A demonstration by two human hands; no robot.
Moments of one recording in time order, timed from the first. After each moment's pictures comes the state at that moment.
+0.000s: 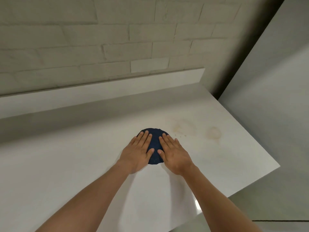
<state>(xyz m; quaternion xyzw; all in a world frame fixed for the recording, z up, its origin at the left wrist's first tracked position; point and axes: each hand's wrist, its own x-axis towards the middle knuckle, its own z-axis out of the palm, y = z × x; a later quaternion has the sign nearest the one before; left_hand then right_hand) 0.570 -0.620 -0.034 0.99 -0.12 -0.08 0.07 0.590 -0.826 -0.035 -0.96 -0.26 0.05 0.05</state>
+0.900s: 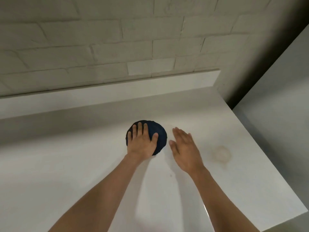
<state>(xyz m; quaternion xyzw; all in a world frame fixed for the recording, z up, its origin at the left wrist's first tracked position) 0.688 -0.672 -0.026 0.96 0.14 -0.10 0.20 0.693 -0.866 -0.012 -0.96 -0.21 0.02 0.21</state>
